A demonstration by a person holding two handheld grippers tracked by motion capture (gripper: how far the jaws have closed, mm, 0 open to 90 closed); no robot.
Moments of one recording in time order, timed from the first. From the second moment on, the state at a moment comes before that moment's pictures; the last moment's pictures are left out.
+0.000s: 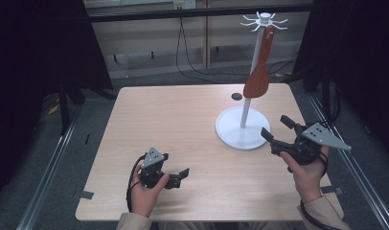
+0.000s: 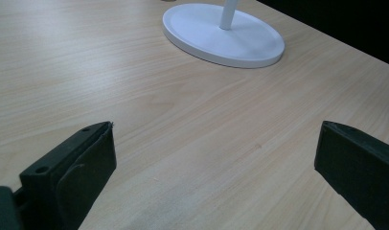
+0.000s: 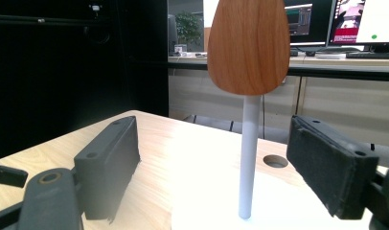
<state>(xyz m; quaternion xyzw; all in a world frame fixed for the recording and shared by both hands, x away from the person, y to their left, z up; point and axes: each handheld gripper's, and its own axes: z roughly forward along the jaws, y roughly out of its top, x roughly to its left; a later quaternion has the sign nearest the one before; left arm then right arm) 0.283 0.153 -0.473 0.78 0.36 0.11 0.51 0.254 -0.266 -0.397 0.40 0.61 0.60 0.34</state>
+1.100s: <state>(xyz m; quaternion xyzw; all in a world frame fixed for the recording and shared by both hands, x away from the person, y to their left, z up) 0.282 0.151 -0.474 0.78 0.35 0.11 0.51 0.244 -0.273 -0.426 0.41 0.62 0.59 0.31</state>
